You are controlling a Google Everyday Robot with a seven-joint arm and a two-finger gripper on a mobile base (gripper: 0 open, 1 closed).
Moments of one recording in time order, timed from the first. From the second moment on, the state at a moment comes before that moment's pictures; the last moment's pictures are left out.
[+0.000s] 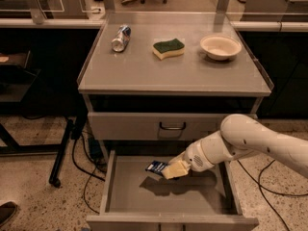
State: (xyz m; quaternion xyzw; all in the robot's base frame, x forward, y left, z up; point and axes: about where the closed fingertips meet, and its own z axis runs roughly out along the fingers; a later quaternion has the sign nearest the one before) arm 0.476 -0.065 0.602 -0.40 0.84 0.33 0.18
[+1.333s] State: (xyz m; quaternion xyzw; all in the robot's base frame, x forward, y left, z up) arm 0.499 -0.064 0.550 -0.38 0.85 0.32 0.19
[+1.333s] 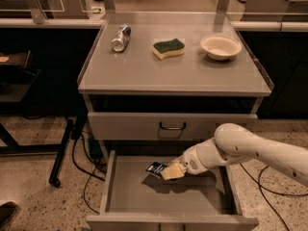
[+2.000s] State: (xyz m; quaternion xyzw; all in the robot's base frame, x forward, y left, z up) arm 0.511 -0.084 0.482 -0.30 0.86 0.35 0.21
